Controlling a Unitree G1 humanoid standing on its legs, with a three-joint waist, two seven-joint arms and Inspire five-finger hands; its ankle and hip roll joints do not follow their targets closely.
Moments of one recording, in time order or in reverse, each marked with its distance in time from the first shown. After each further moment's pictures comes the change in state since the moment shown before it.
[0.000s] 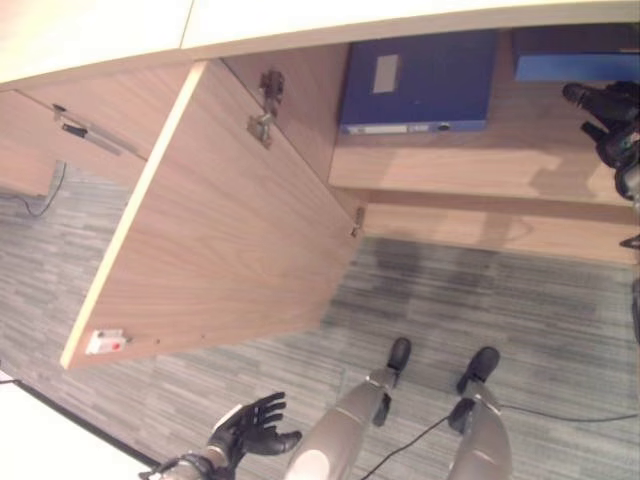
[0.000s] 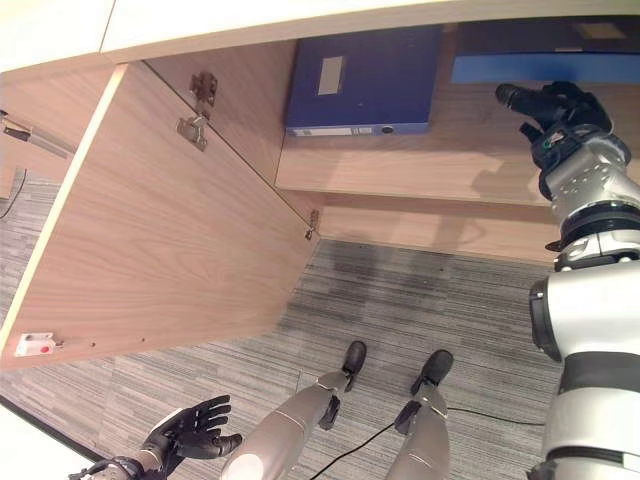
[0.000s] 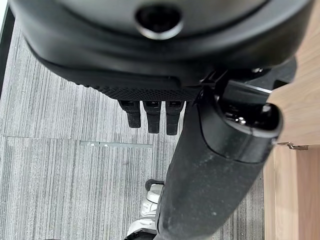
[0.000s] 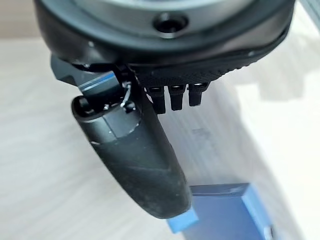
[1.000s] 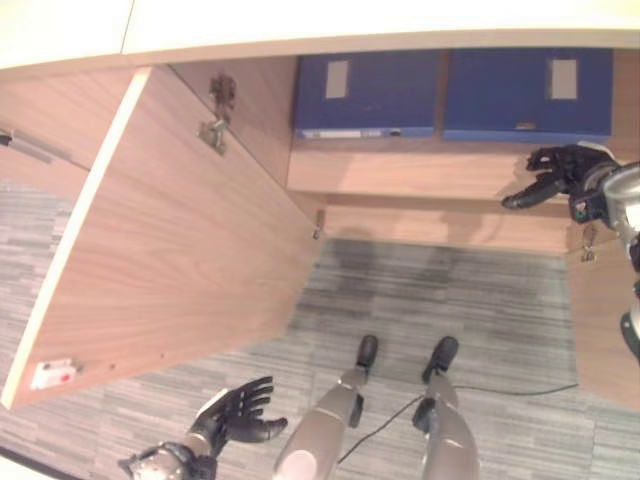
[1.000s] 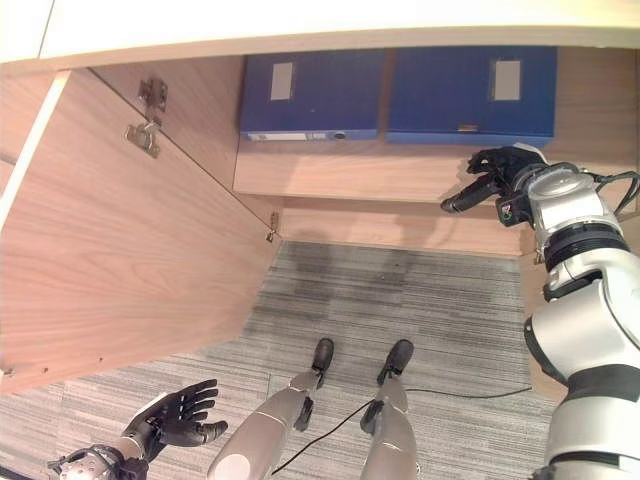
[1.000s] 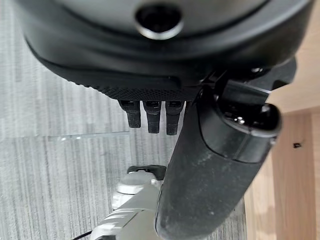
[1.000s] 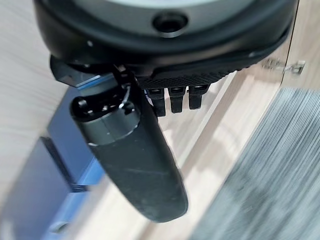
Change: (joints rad) left arm 0.005 0.092 0.090 -0.055 0.012 -0.028 -0.059; right arm 0.104 -0.054 0.460 -0.197 -0.629 0.073 0.279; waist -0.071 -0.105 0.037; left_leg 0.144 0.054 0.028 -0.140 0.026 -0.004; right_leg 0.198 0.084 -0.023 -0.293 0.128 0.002
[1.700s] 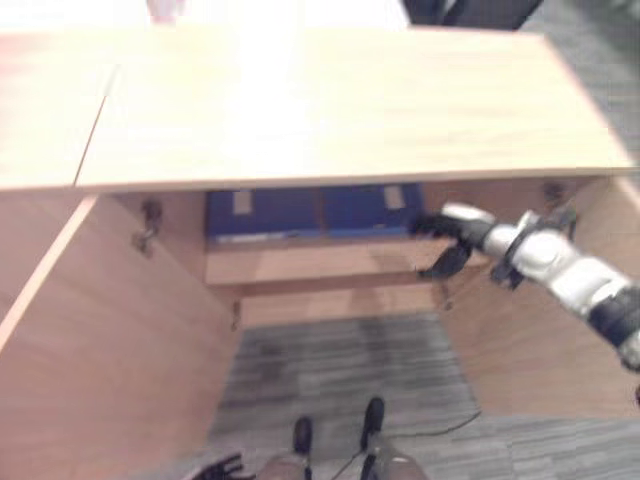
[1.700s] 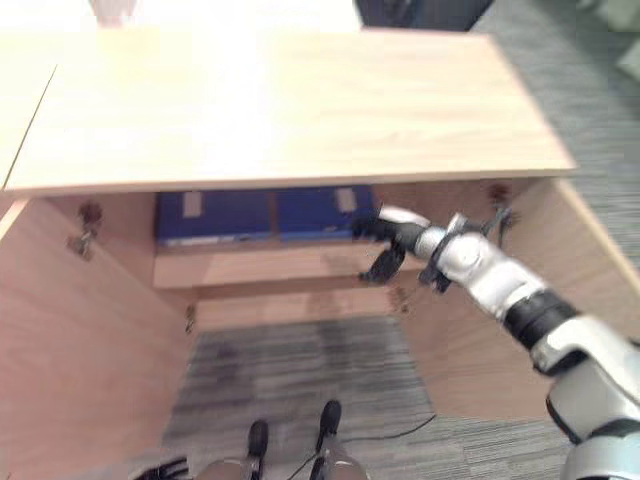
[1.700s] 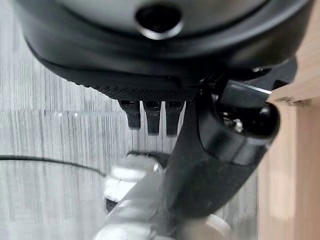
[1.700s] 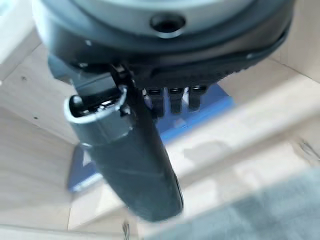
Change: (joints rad) left arm -0.119 -0.323 0.152 0.784 0.079 0.000 0.049; right arm 0.560 -0.081 -0.077 -0.829 -0.112 -0.143 0.021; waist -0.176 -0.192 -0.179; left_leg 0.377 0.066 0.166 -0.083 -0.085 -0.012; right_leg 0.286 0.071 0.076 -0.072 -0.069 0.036
